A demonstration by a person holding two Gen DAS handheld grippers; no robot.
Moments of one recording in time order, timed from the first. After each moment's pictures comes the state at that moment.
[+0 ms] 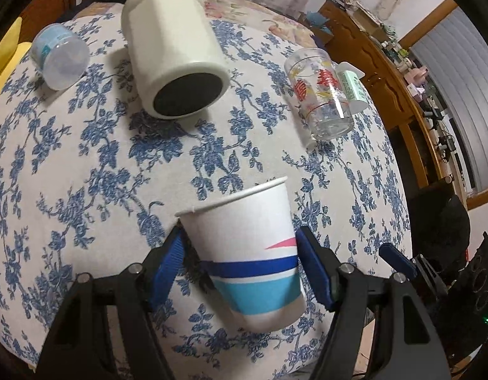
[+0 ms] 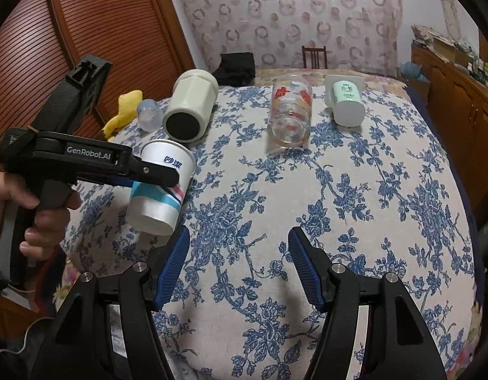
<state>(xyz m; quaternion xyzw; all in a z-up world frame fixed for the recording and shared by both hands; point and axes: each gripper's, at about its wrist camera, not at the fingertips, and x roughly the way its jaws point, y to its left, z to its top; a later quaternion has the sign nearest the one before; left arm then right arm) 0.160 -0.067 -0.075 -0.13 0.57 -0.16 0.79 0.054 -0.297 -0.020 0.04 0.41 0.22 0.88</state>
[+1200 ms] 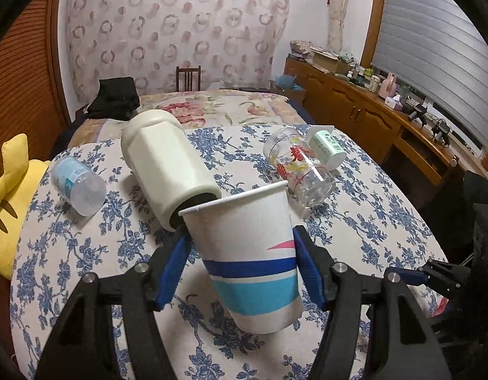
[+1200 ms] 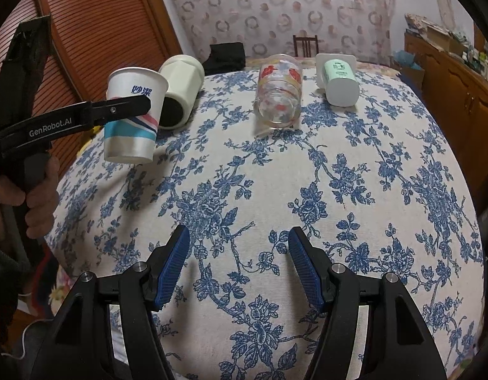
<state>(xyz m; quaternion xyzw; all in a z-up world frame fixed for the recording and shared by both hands) 0.150 -0.073 -0.033 0.00 0.37 -0.17 0.91 0.063 -0.297 -0.041 0.04 0.44 0.20 0.88</state>
